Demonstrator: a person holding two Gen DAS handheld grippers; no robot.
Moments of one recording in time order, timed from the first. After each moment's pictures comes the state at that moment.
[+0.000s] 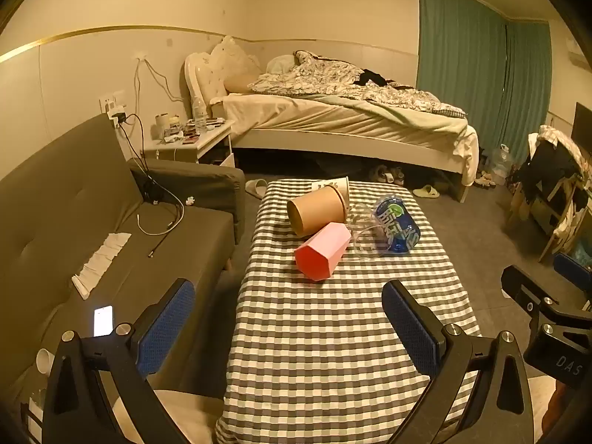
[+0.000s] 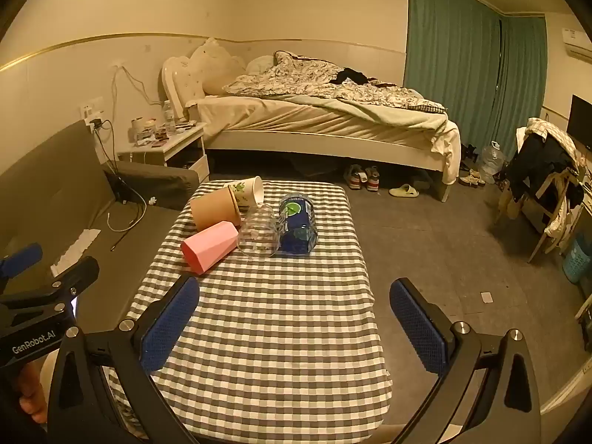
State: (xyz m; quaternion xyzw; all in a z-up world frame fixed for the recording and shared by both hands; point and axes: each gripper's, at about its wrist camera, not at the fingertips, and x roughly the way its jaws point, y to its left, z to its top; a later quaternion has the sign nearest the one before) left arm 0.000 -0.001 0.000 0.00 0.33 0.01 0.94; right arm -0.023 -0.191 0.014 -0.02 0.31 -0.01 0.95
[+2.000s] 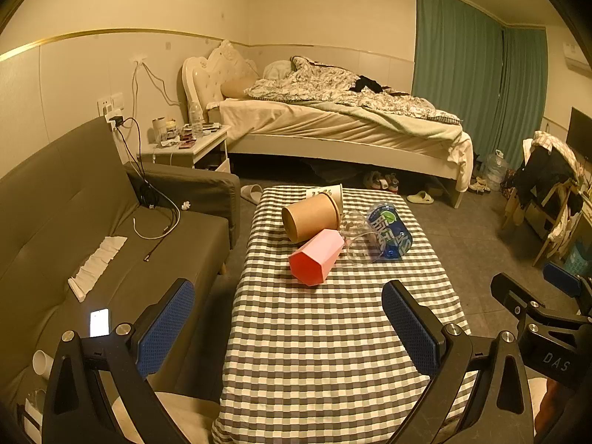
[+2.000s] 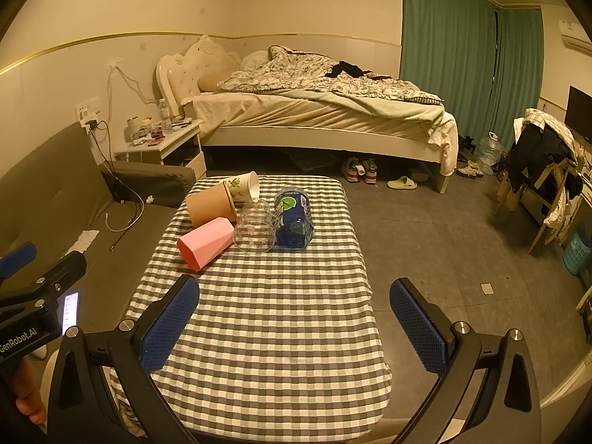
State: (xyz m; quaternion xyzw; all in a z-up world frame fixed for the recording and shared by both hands) left arm -0.002 -0.003 0.008 -0.01 0.32 0.00 0.95; right arm -0.022 -0.197 0.008 0.00 0.32 -0.01 0.95
